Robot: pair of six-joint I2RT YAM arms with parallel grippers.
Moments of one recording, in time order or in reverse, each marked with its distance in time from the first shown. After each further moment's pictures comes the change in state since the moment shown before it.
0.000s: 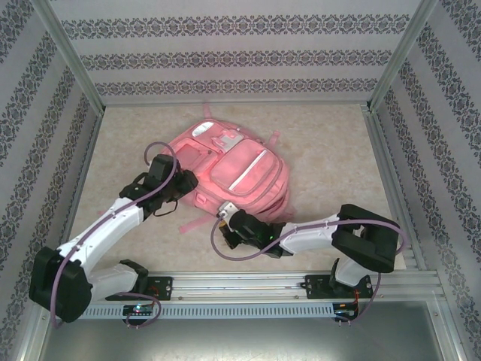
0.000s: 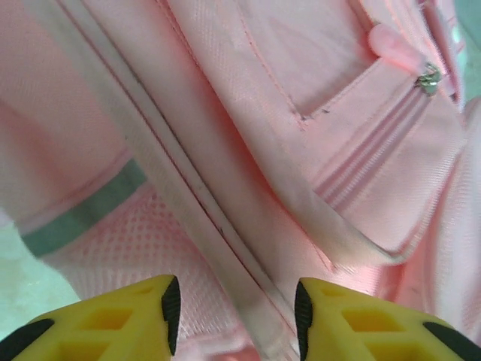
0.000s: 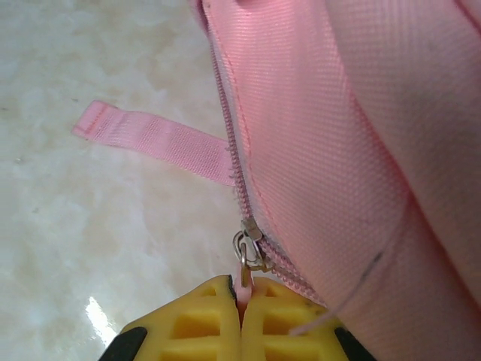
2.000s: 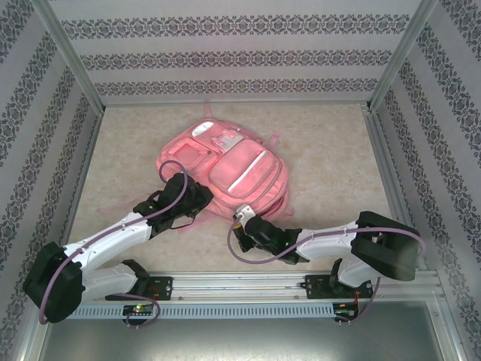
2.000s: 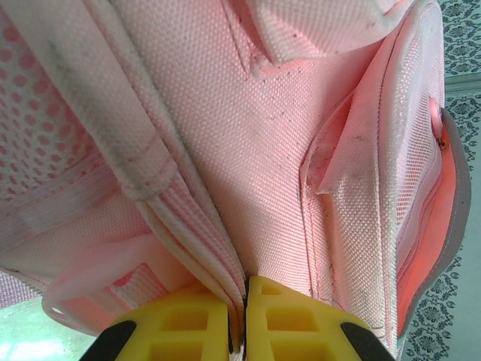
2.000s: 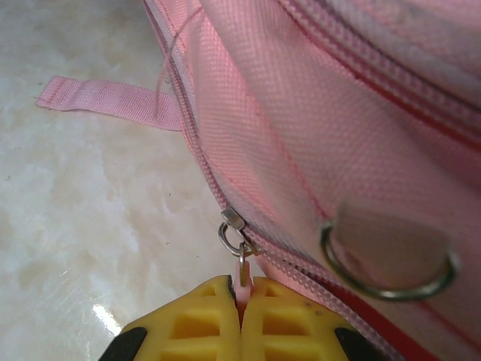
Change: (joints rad) left arm -0.212 -0.010 -0.183 0.307 0.010 -0.311; right arm -0.007 -0.156 -0.177 0.023 0.049 0.098
